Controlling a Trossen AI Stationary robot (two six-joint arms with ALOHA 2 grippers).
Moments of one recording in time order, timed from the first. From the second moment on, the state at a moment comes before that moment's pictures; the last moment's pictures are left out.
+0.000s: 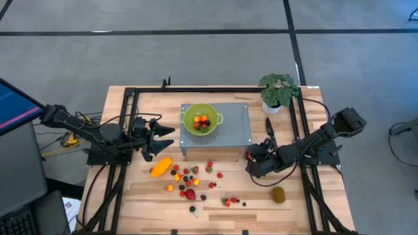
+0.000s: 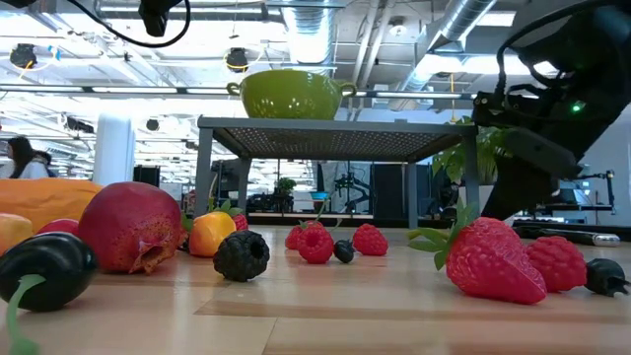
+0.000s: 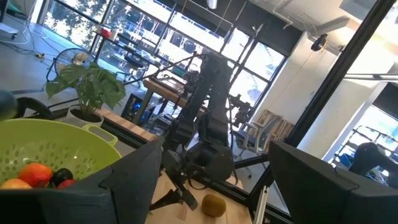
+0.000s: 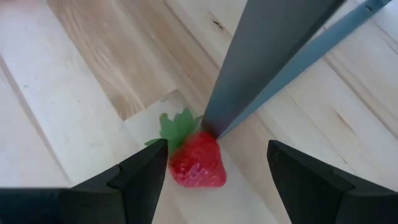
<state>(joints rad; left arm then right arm) -0.35 0.73 0.47 0.43 -0.49 -0.42 0.41 1.49 0.59 -0.37 0.59 0.92</state>
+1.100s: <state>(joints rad) -0.35 0.73 0.47 0.43 -0.49 -0.42 0.50 1.49 0.61 -0.44 0.66 0.96</state>
